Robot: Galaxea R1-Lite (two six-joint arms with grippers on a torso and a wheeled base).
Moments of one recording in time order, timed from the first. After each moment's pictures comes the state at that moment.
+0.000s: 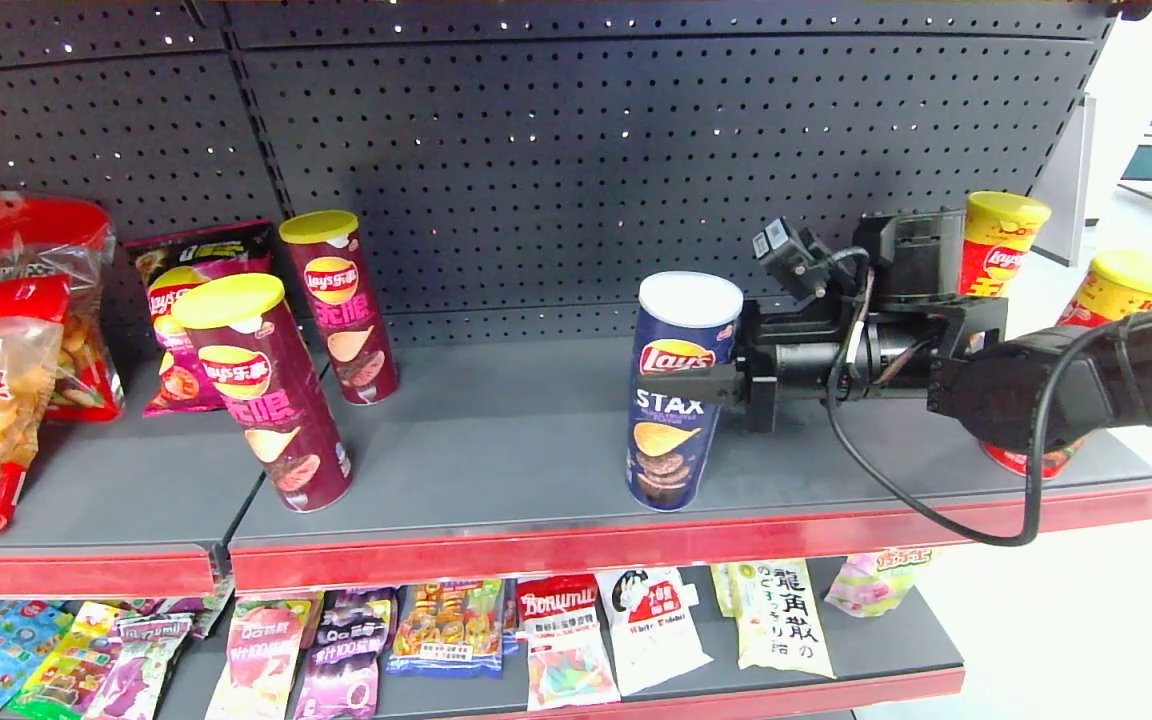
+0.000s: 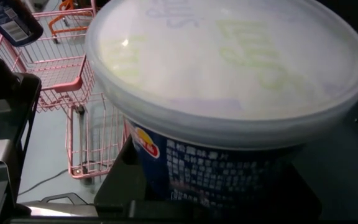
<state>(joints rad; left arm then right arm) 0.08 0.25 -0.47 0.30 -0.19 0.17 0.40 1.93 -1.17 -0.44 0.94 -0.35</state>
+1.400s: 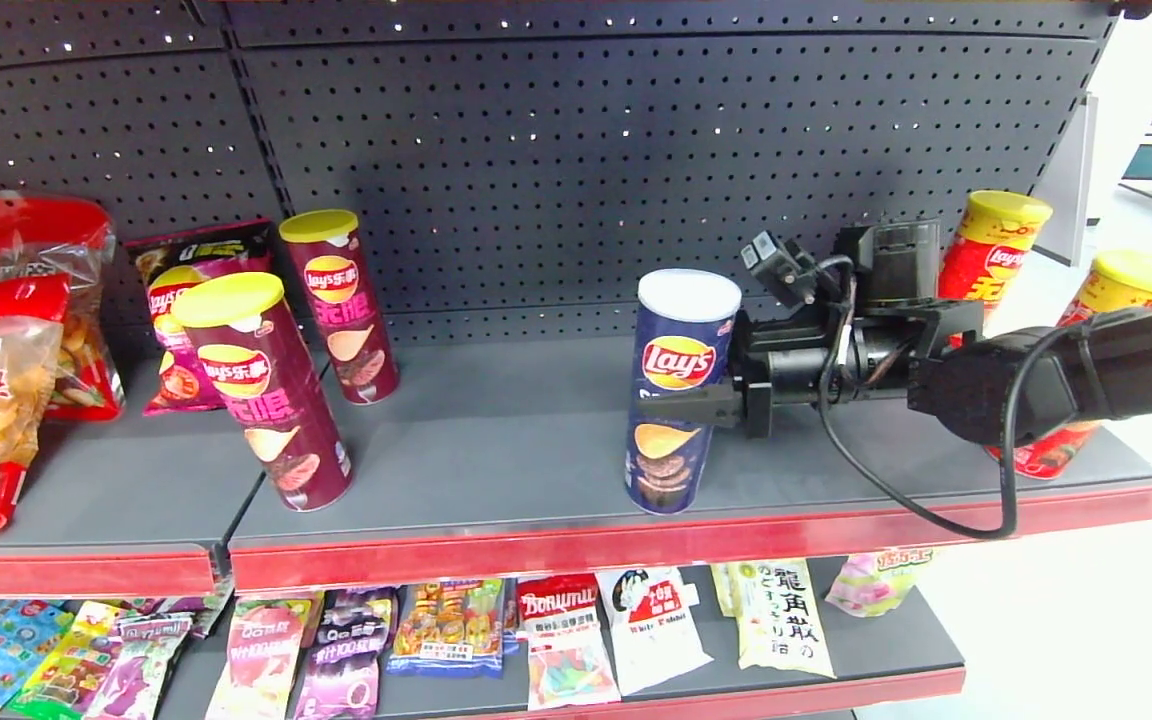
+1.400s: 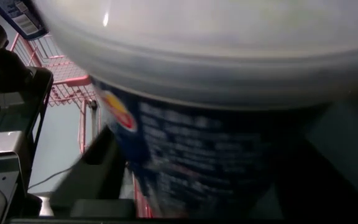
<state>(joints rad) 0.08 0.25 -0.47 0.31 -0.19 0.17 0.39 1.96 -1.20 -0.43 1.00 -0.35</state>
